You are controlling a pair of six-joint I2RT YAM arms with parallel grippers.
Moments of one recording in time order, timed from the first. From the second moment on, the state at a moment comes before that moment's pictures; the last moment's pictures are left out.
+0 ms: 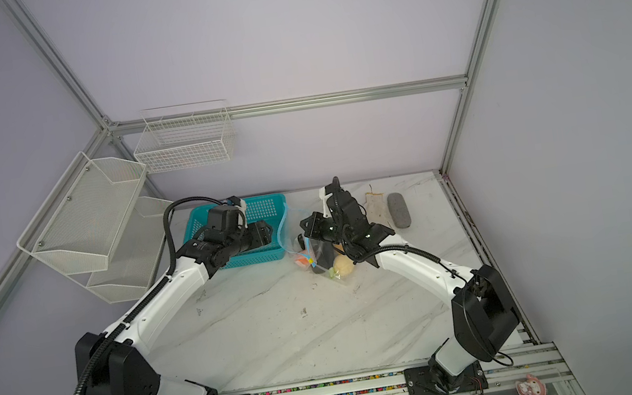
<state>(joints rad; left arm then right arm) -0.36 1.53 1.31 -0.52 -0.04 -0.46 0.63 1.52 1.21 -0.07 -0.23 0.87</state>
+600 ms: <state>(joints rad) -0.30 1.71 1.47 -0.77 -0.17 -0.41 0.63 1.53 1.15 0.00 -0.27 0.83</state>
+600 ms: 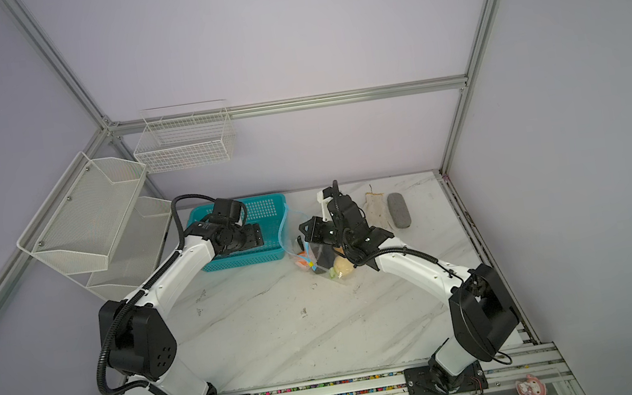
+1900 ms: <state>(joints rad) -0.15 2.05 1.77 -0.97 -0.34 -0.32 0.63 1.65 1.15 0.04 -0.30 0.79</state>
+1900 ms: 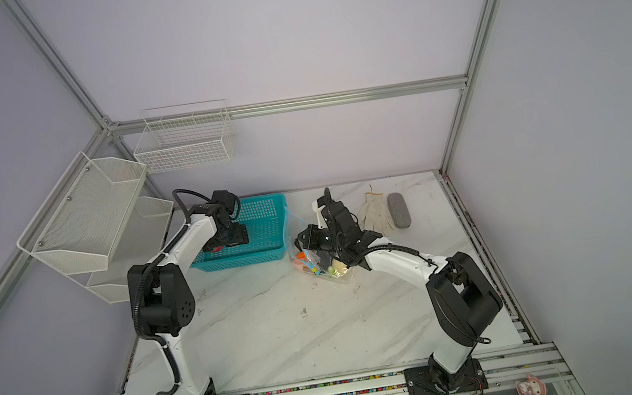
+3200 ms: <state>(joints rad) -0.01 2.29 2.00 -0.89 -0.39 -0.22 0.63 1.65 1.15 0.05 -0.31 0.79</state>
